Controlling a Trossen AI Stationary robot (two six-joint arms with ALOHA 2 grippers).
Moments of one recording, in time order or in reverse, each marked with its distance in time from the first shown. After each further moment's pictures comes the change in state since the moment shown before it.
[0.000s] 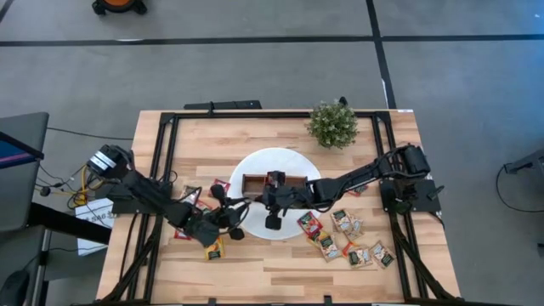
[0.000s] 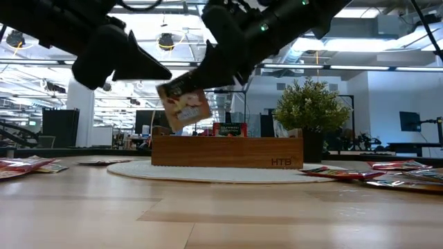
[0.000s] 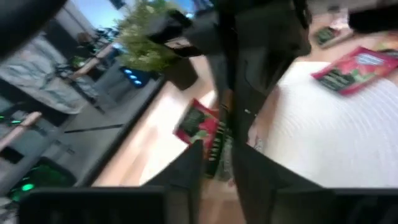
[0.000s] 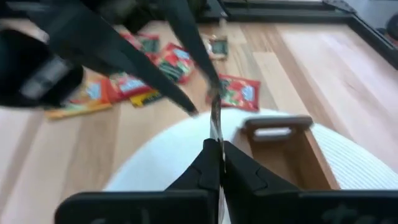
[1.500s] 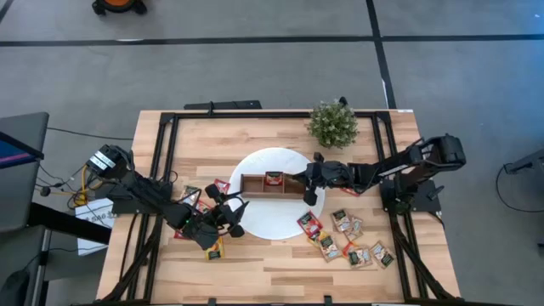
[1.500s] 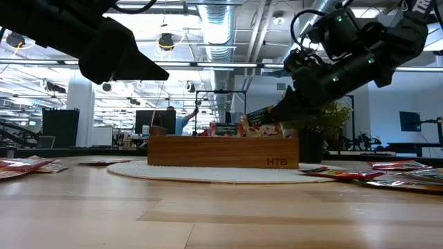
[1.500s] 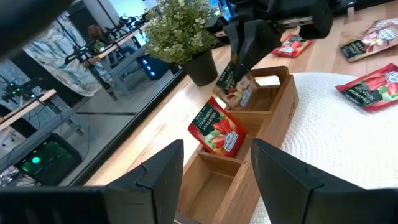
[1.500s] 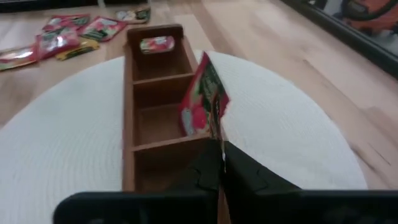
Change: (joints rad) left arm -0.015 -0.001 0.000 -0.048 -0.083 -0.159; right arm -0.220 -0.352 -0.683 0.428 -0.105 0.001
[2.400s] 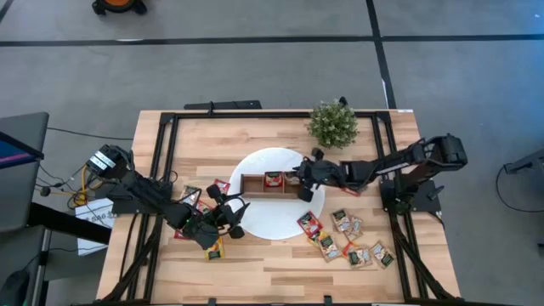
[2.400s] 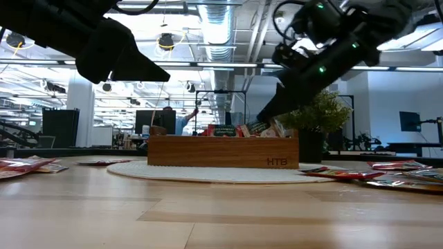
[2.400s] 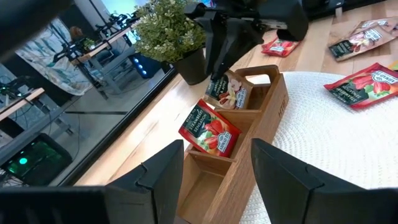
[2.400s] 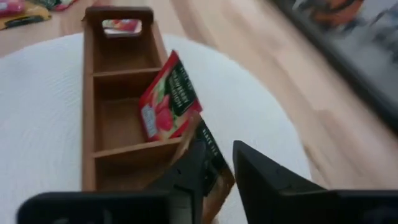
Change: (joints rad) left arm 0.003 0.000 0.000 -0.001 0.039 -0.011; right arm 0.007 -0.012 0.185 -0.355 0.130 -0.050
